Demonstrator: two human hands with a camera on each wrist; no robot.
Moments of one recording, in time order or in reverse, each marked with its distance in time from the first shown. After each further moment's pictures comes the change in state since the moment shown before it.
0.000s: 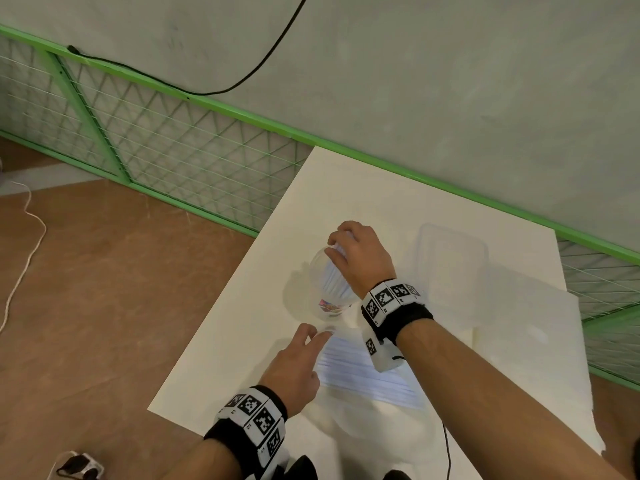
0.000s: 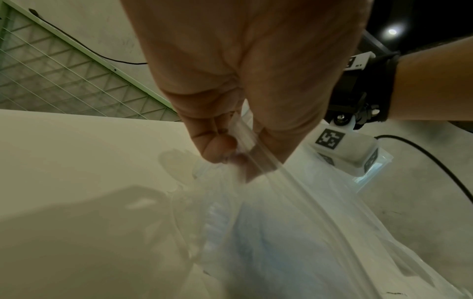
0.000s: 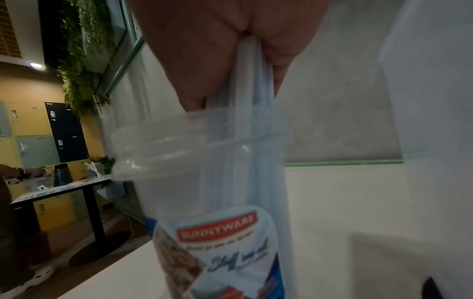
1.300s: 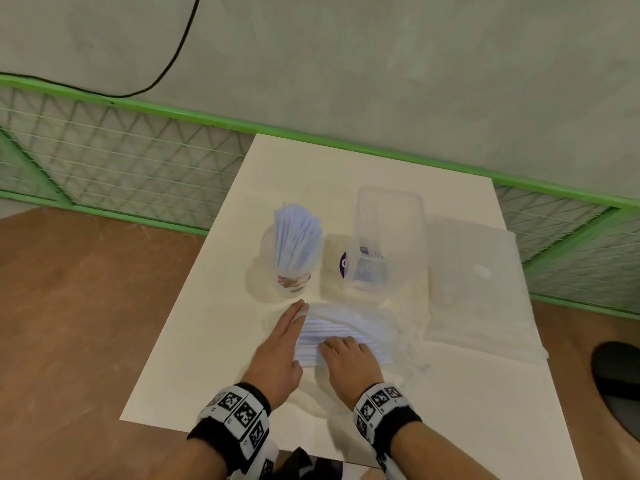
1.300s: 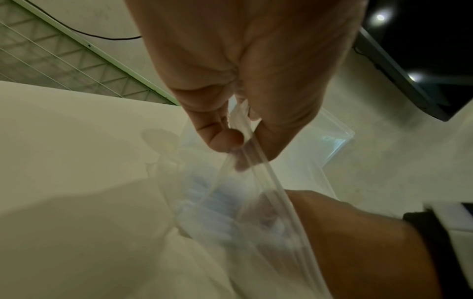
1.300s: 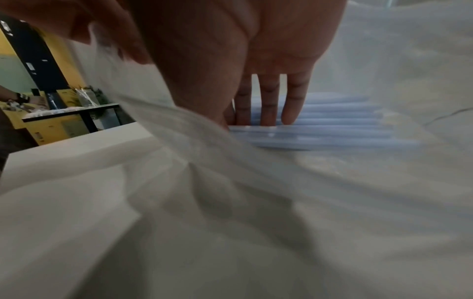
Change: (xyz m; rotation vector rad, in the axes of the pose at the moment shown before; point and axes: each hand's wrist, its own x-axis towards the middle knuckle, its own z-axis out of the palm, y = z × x) left_hand -0.014 0.013 0.027 -0.114 0.079 0.241; right_hand -0.212 0.028 0.104 -0.232 -0.368 0.166
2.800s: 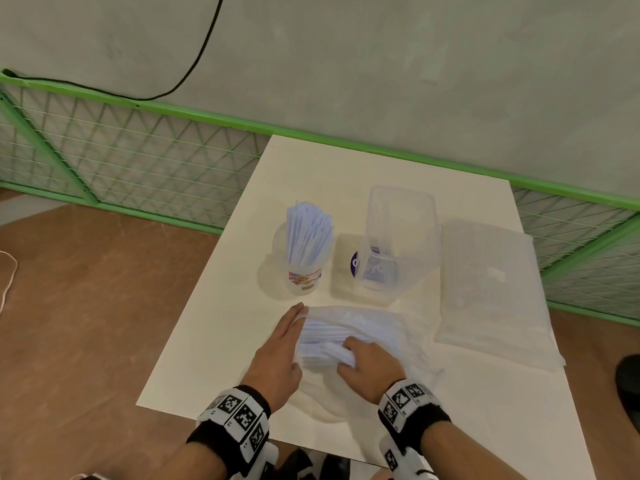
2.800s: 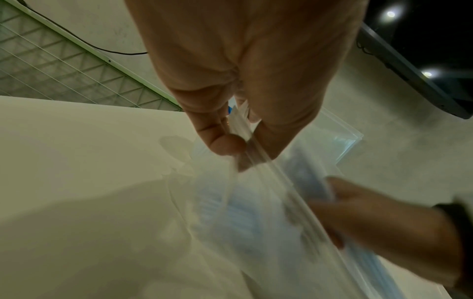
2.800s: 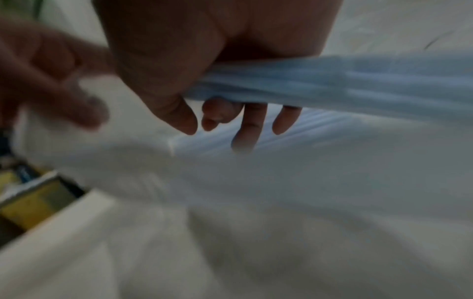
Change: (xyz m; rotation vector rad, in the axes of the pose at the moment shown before) left_hand -0.017 -0.004 -0.003 0.008 0.012 -0.062; right_hand -0.015 0.014 -0.037 0.446 -0.078 0.133
